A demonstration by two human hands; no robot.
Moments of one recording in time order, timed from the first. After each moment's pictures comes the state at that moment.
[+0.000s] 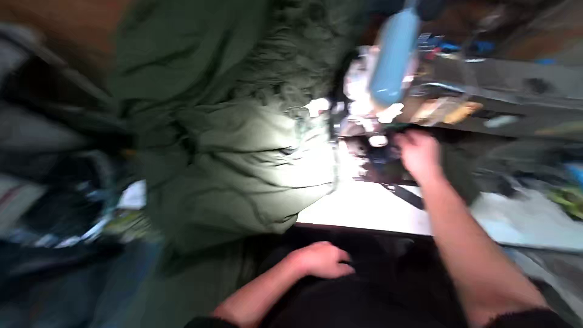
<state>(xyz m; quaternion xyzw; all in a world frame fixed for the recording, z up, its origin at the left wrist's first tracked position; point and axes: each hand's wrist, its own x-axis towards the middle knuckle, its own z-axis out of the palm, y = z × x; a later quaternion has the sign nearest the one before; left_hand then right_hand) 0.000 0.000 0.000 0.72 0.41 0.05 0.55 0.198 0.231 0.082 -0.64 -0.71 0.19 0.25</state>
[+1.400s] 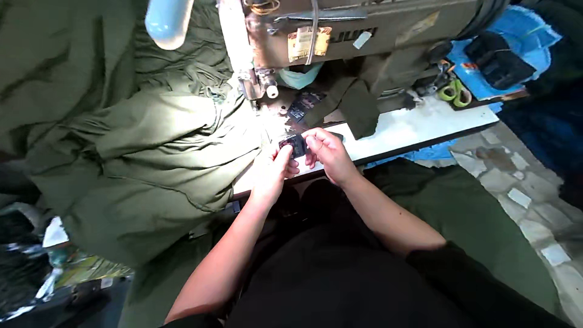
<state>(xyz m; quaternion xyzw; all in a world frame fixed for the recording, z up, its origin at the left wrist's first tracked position) 0.043 0.037 0.081 0.44 0.52 0.53 0.51 0.197 0.080 0.071 -0.35 -0.63 0.53 0.46</state>
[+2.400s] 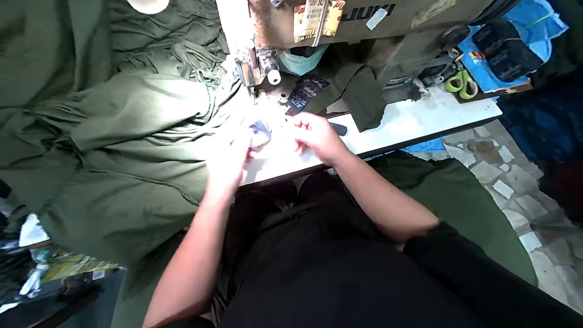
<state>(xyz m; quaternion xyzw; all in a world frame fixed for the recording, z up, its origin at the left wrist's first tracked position) -0.025 0.051 0.081 0.50 0.60 0.52 0.33 0.173 0.111 0.076 -0.38 -0.61 0.58 0.38</state>
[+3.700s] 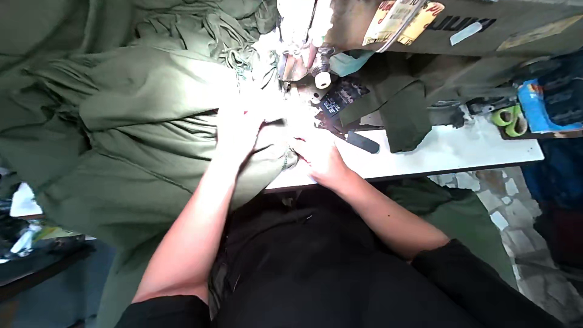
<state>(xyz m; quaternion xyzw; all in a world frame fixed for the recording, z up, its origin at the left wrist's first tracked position) -0.060 0.099 0.077 0.55 0.67 0.45 0.22 0.148 0.120 0.024 -0.29 -0.90 0.11 0.30</state>
